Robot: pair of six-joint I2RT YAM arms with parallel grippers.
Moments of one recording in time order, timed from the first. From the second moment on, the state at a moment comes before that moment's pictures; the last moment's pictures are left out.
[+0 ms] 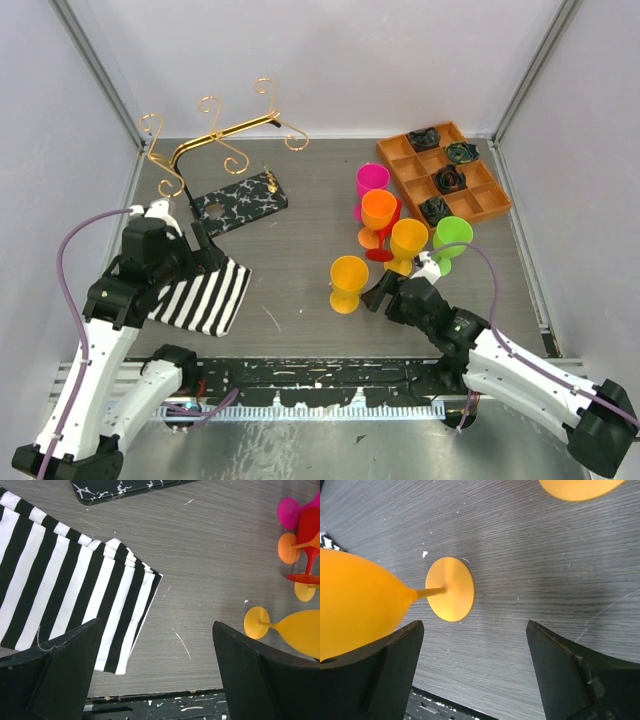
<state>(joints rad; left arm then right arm) -0.26 0.73 0.95 -0.88 -0.05 -0.45 0.78 0.64 0.30 -0.35 0.24 1.00</state>
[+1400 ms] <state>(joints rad) -0.26 0.73 0.94 -0.88 -0.04 -0.46 0.92 1.20 0.22 0.57 0.22 0.90</state>
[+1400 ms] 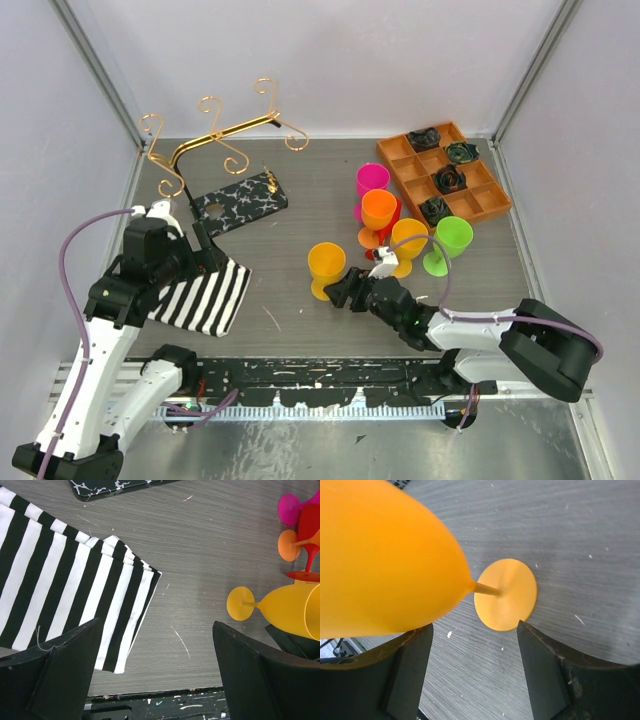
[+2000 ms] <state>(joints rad) -0.26 0.73 0.94 -0.88 -0.05 -0.47 0.92 1.57 0.10 1.31 0.13 0.42</state>
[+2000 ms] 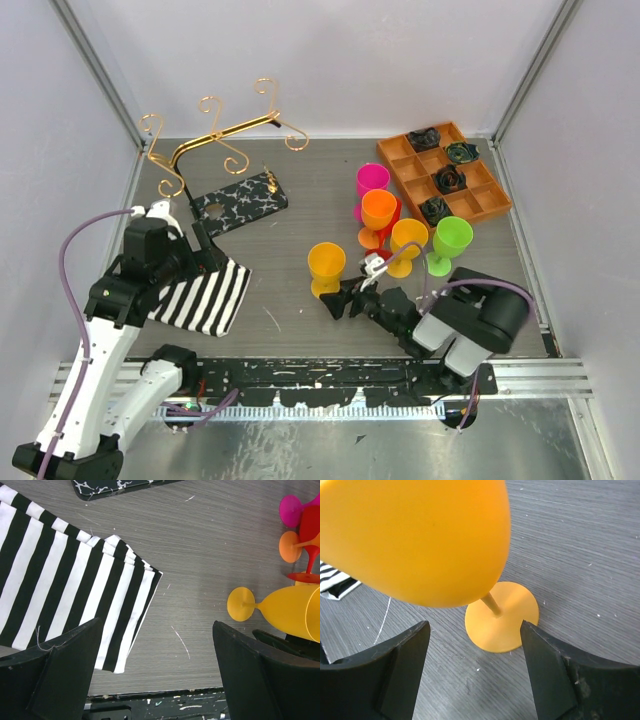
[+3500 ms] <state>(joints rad) -0.26 0.80 0.94 -0.88 -0.06 -0.47 0.92 1.98 0.31 1.54 0.17 0.08</state>
